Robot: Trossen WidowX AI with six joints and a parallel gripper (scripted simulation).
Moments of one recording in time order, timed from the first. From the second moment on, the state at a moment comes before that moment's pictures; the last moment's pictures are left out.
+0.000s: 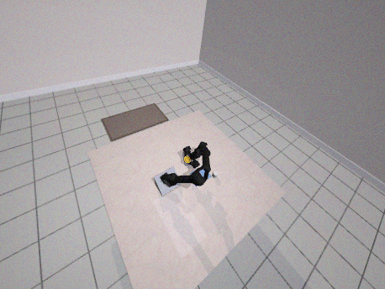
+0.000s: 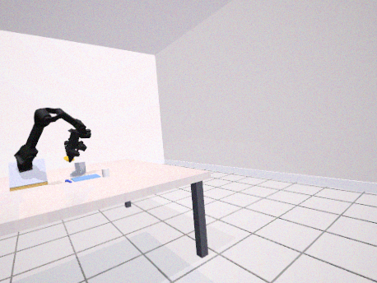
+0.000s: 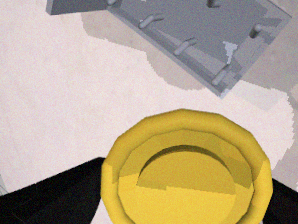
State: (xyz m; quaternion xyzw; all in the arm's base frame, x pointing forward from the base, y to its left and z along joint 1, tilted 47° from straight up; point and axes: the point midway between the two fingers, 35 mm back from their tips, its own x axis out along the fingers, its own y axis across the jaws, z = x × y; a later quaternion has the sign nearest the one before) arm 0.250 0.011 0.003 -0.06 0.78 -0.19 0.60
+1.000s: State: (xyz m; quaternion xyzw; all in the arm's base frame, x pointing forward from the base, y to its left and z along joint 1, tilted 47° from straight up) arm 0.245 -0.014 -0.036 -0.06 0.74 0.17 0.65
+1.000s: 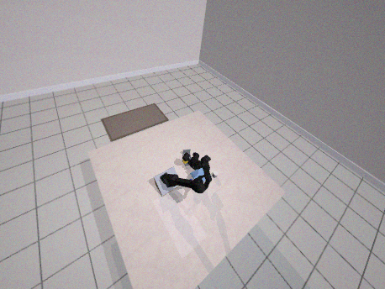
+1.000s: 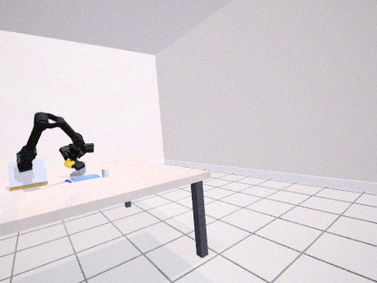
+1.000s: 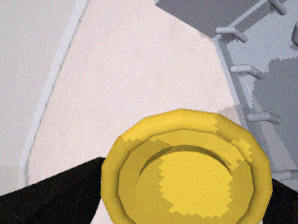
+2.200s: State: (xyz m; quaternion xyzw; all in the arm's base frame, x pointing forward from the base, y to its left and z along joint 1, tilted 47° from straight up) arm 0.247 -0.049 -0.038 -0.25 0.40 0.41 0.78
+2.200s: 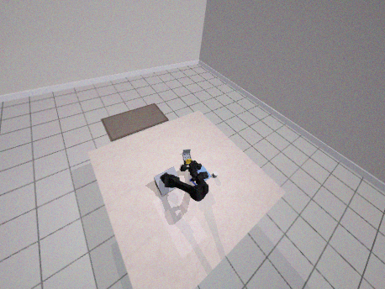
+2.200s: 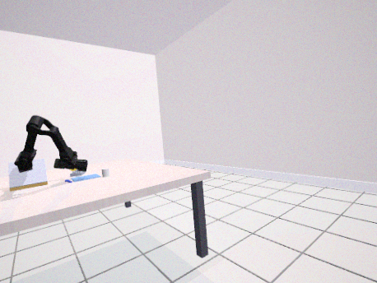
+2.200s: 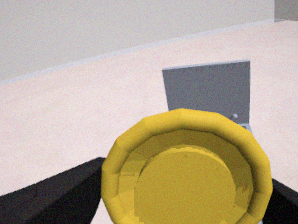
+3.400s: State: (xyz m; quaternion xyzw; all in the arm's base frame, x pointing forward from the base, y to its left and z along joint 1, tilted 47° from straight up) arm 0.258 -0.044 -0.049 -0.35 0.29 0.42 0.79
